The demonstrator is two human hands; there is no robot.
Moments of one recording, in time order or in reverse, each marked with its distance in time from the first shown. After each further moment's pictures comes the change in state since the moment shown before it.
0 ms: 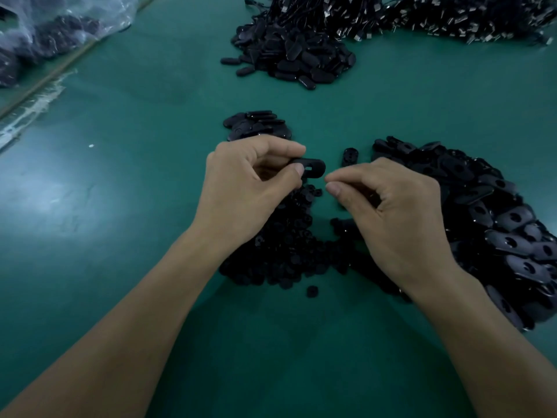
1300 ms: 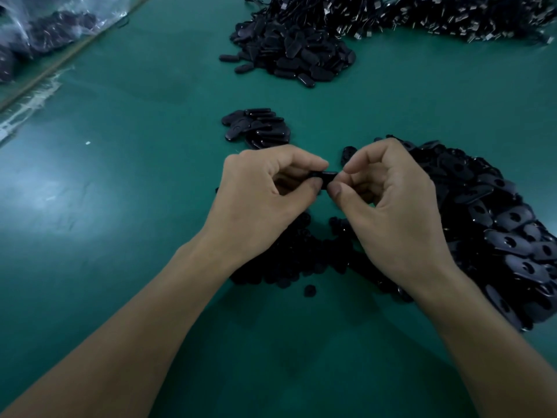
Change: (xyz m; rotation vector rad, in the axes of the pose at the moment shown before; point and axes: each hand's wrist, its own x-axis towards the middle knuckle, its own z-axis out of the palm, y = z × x) left_hand -0.010 0.006 0.012 0.047 -0.076 0.123; right_hand 0.002 -0.007 0.002 0.266 -0.028 0.194
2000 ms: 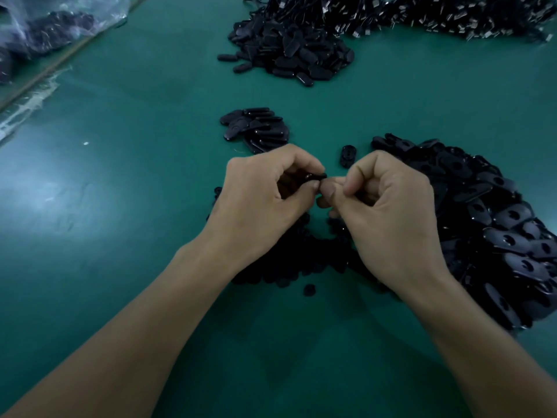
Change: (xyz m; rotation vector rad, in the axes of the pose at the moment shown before) left_hand -0.001 -0.004 0.001 0.162 0.008 0.046; right_hand -0.006 -0.005 0.006 0.051 0.056 0.067
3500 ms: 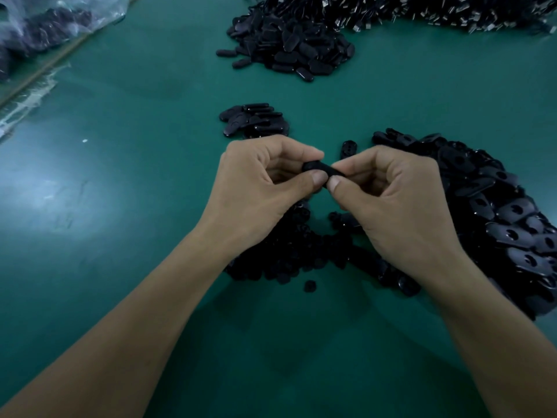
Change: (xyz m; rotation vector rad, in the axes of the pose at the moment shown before) left_hand 0.005 0.002 -0.004 -0.362 -0.054 -0.175; right_hand 0.010 0.004 -0.009 0.040 -0.093 -0.008
